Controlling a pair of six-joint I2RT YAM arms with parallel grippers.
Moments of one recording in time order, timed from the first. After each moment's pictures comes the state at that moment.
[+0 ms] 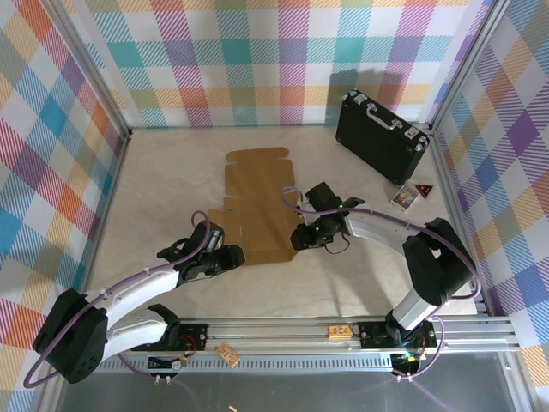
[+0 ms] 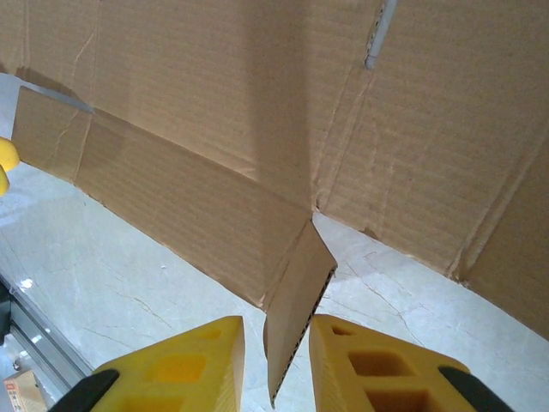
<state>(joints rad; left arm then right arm) -0.58 1.09 0.46 -0.33 0.16 -0.86 0.64 1.62 0.99 -0.56 -0.43 0.33</state>
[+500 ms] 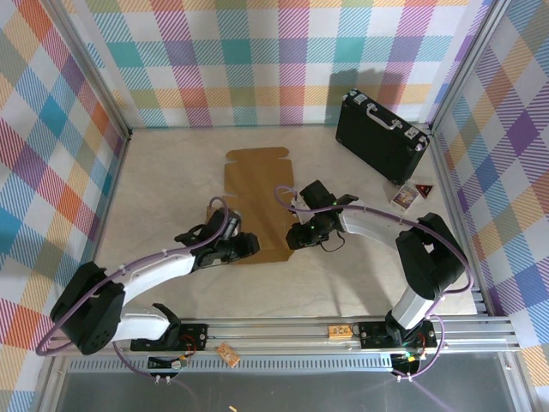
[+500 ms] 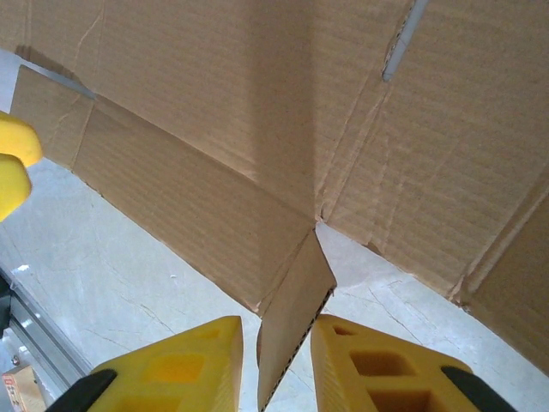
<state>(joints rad) -0.66 1.30 0.64 -0.24 0.15 -0.88 0.66 1.67 1.04 -0.57 -0.44 0.30</state>
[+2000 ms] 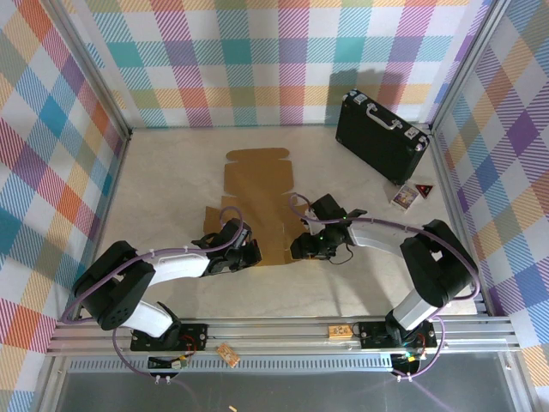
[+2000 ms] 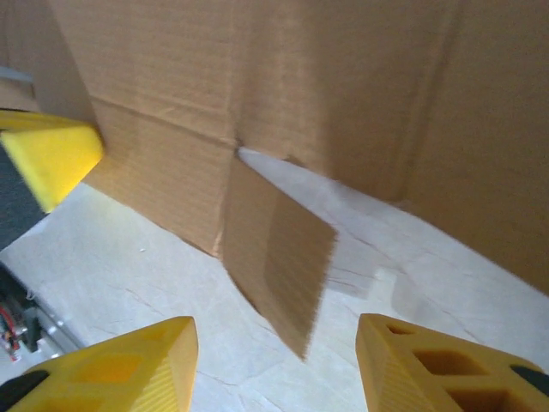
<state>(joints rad) -0.71 1.46 0.55 -0.03 0.12 -0.94 0.64 1.61 0.83 -0.42 -0.51 0.50</state>
